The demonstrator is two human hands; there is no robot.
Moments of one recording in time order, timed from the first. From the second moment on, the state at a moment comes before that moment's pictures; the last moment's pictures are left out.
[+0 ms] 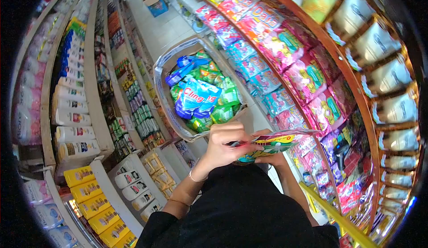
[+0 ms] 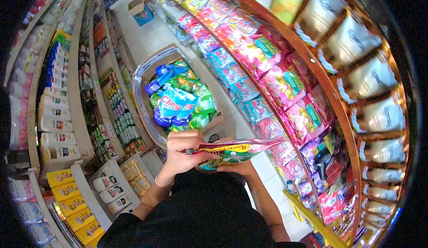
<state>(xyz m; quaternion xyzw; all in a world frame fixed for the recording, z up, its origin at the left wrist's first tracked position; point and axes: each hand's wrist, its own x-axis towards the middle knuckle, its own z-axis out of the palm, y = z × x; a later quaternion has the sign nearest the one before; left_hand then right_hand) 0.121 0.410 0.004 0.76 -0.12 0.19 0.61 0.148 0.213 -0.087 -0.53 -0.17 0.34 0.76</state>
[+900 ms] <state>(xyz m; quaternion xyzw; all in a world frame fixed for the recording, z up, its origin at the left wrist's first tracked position) 0.136 0.542 -0.109 0.77 0.23 0.10 0.59 0.098 0.176 -0.171 -0.32 0.16 0.31 0.88</state>
